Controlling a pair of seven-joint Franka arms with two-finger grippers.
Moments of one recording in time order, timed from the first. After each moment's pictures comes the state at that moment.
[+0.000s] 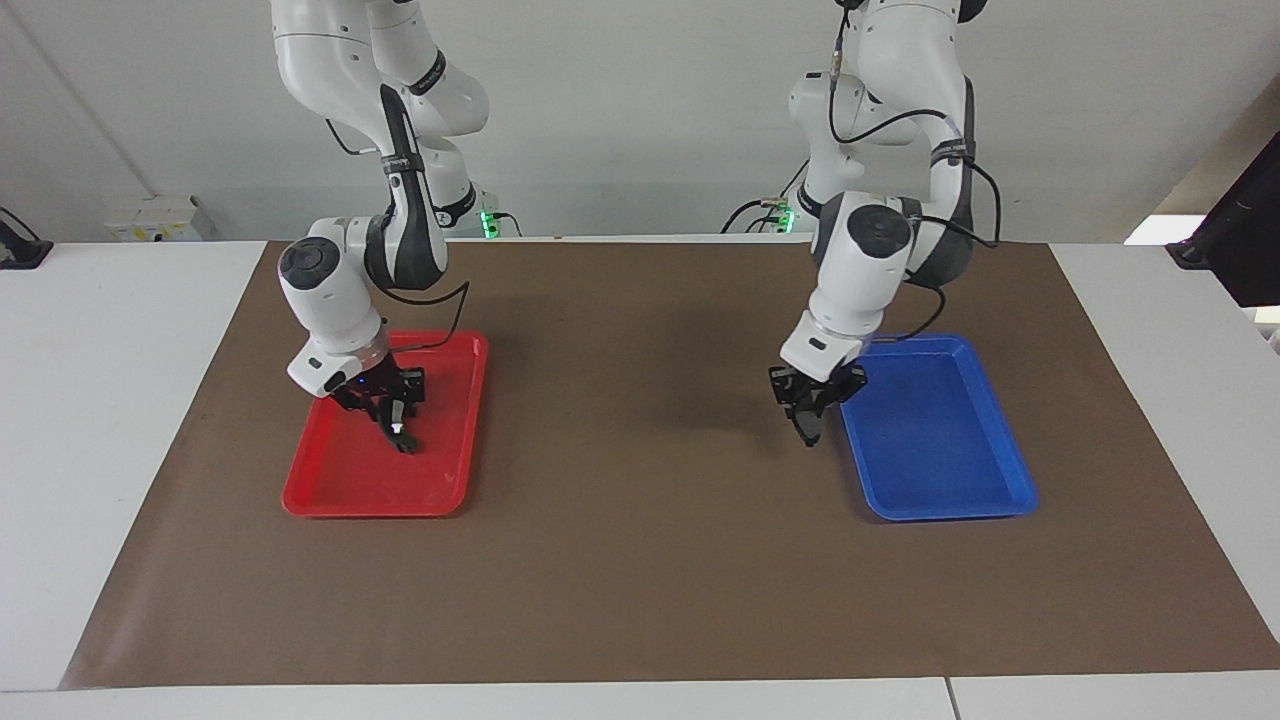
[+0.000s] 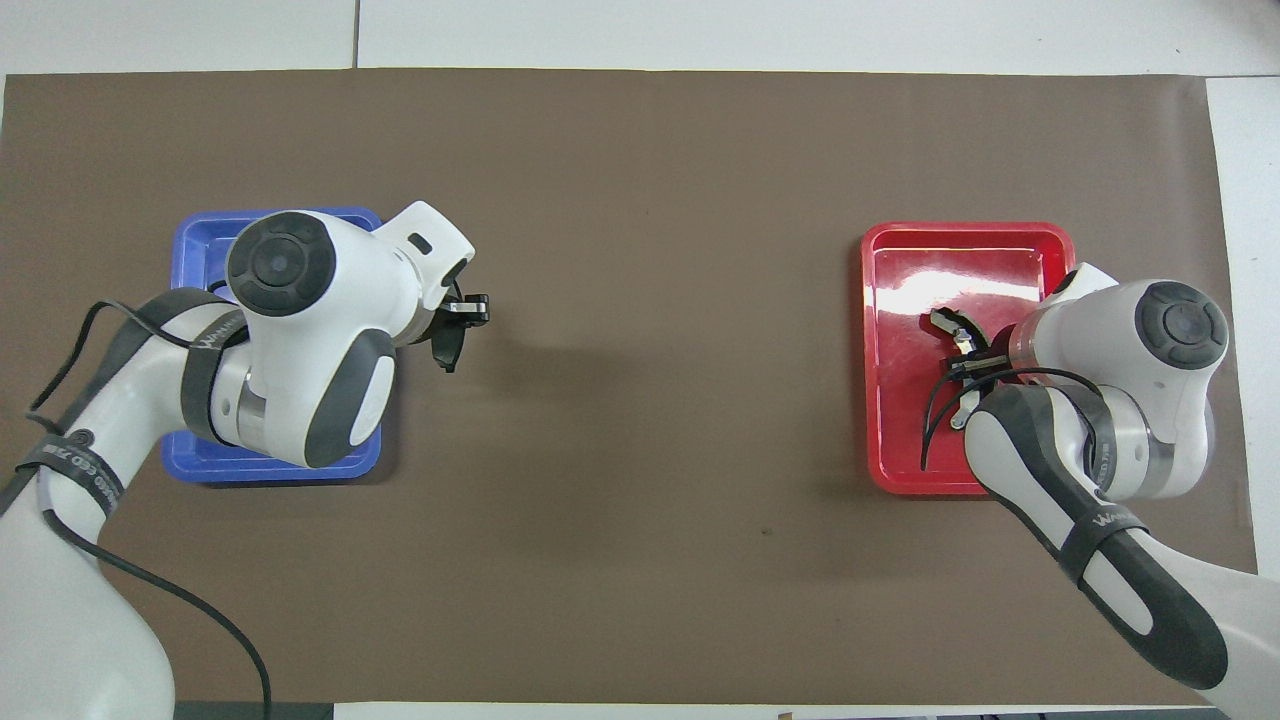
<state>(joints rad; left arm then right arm) -0.50 0.19 0.03 -1.99 -0.01 2.30 -0.38 0.00 0.14 -0.01 -2.30 -0.02 2.46 -0.12</state>
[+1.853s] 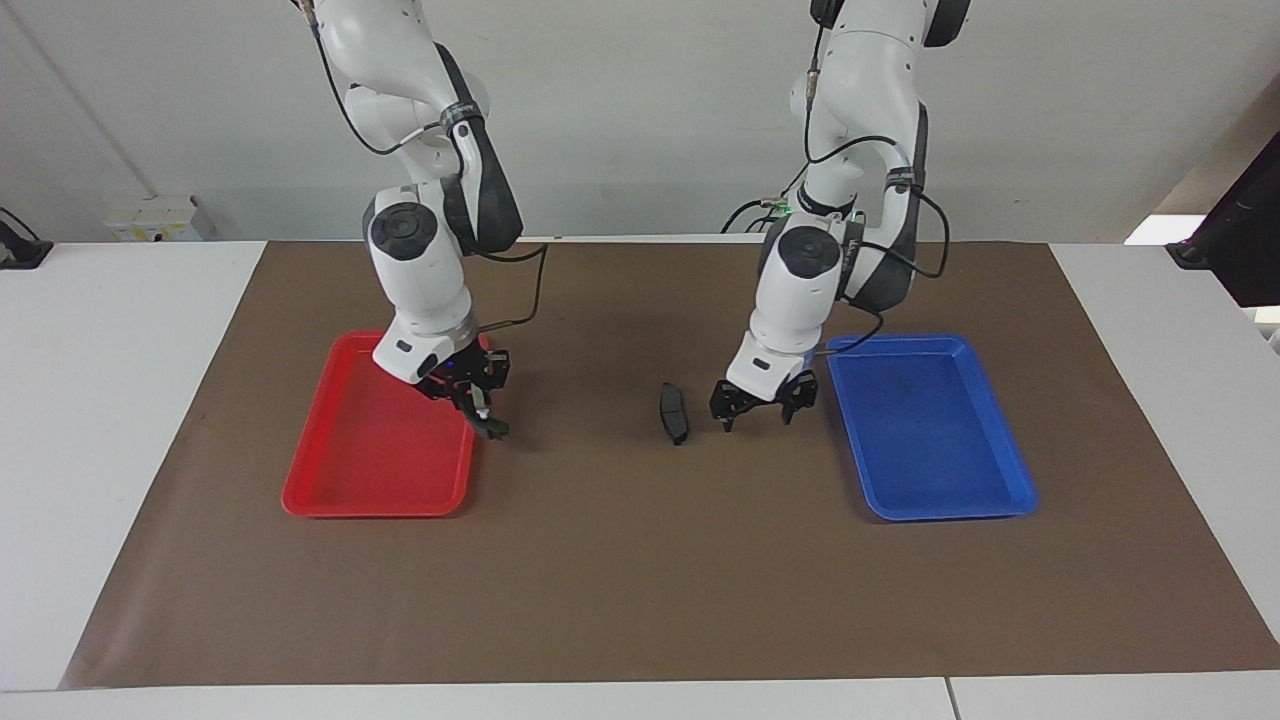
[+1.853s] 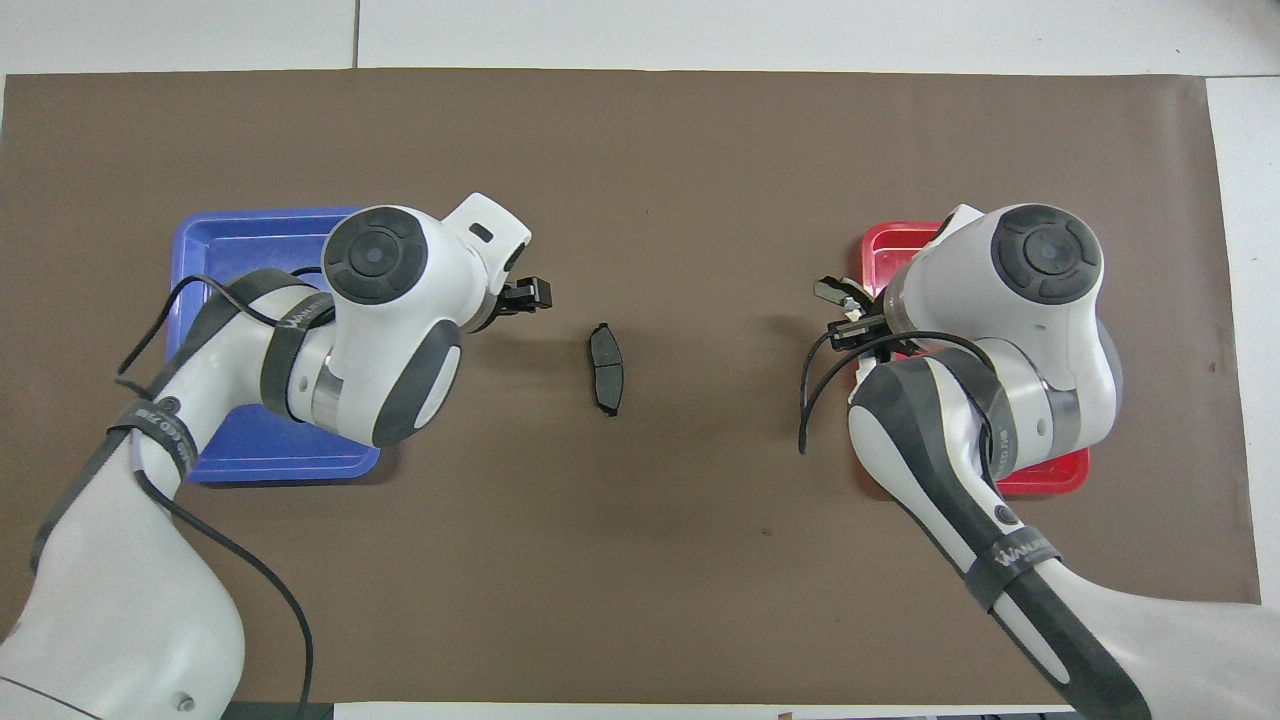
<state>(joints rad) -0.51 0.27 0.07 -1.90 -0.01 2.27 -0.48 0.16 0.16 0.12 -2.02 -0.02 2.19 0.12</state>
